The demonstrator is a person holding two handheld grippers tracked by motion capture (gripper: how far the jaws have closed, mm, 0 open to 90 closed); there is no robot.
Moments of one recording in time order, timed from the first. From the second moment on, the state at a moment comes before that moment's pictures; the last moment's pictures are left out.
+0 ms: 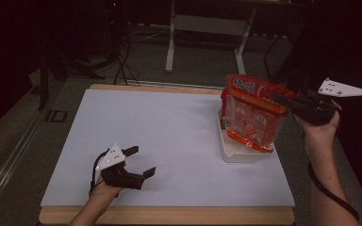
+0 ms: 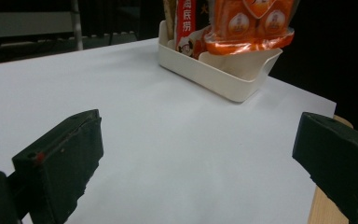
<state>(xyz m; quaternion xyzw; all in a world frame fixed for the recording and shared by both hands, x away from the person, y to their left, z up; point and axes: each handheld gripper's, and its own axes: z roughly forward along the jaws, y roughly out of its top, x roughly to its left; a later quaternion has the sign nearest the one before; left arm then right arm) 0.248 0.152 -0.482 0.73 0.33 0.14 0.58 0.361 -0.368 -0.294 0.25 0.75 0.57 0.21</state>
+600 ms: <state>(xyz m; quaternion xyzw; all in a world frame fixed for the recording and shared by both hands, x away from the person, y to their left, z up) 0.250 0.154 -0.488 0.73 0.34 0.14 0.58 0.372 -0.366 -0.334 0.27 0.75 0.58 0.18</state>
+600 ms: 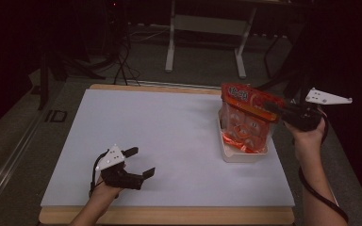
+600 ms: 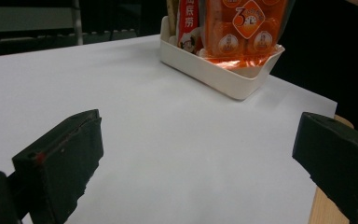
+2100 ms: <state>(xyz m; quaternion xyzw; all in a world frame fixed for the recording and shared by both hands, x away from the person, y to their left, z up) 0.248 0.148 -0.498 0.74 0.33 0.13 0.57 0.318 -0.340 -0.330 0.28 0.71 0.62 0.20</state>
